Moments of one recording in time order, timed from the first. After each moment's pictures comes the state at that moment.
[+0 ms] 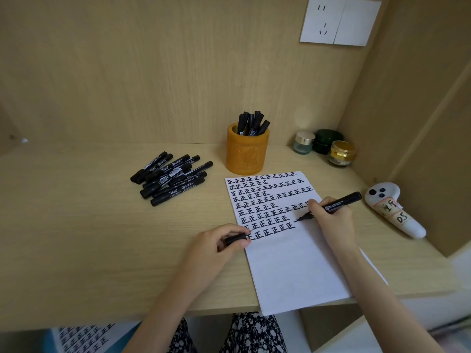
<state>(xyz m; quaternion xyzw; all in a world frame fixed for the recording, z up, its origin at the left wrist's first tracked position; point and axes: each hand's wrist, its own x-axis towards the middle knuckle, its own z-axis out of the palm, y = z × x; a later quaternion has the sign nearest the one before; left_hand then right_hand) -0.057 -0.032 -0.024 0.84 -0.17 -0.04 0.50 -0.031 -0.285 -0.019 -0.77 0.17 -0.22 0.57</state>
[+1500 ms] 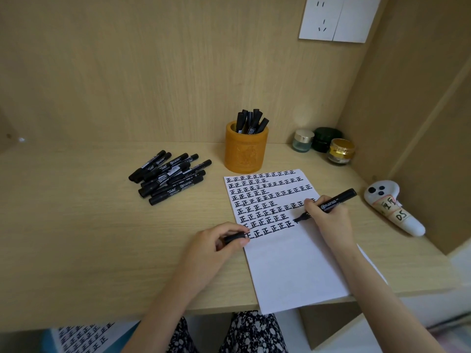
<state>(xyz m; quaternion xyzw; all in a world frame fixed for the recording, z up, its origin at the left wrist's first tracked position) -0.057 -0.033 -0.024 0.85 -0.17 -0.04 0.49 -0.030 -0.286 -0.022 -0.78 0.14 -0.21 0.57</state>
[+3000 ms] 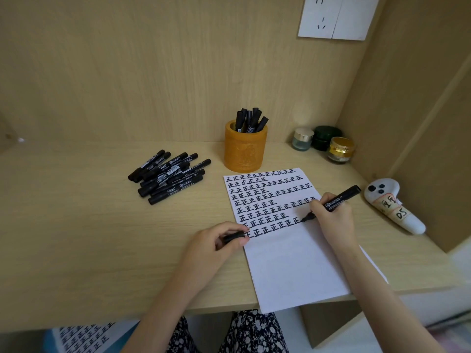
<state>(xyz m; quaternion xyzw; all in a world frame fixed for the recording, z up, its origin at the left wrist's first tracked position) -0.058 -0.033 -0.023 0.85 -0.17 -0.04 0.49 -0.031 -0.288 -0.021 -0.78 0.12 -0.25 0.56</state>
